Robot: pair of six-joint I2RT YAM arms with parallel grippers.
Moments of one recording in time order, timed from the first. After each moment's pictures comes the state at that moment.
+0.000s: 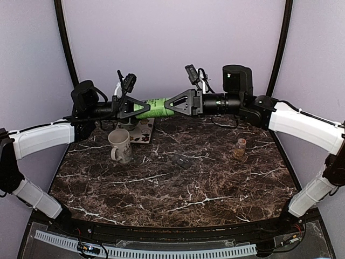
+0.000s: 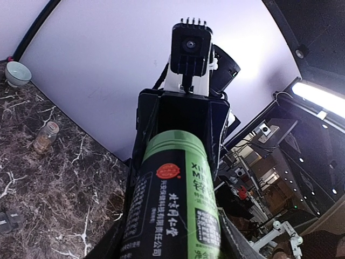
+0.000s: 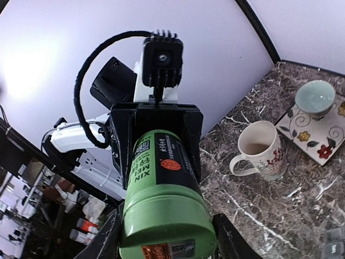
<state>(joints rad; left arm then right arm) -0.50 1.40 1.03 0.51 1.10 -0.94 0.85 1.51 1.40 -0.07 -0.59 0.63</state>
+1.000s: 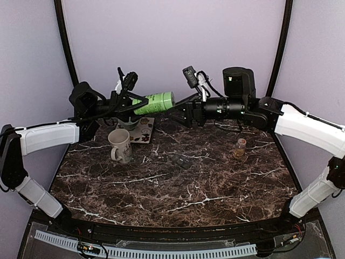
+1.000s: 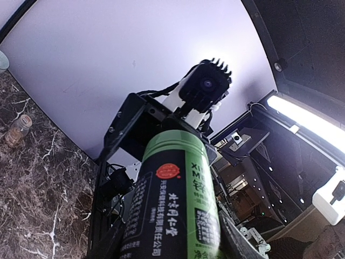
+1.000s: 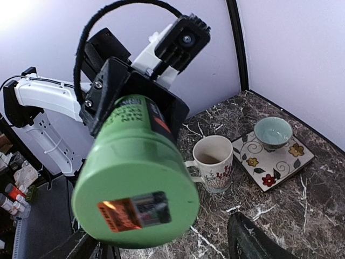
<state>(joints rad) -0.51 1.48 1.03 0.84 1.16 -1.30 0.91 1.44 1.39 -0.17 -0.38 0.20</state>
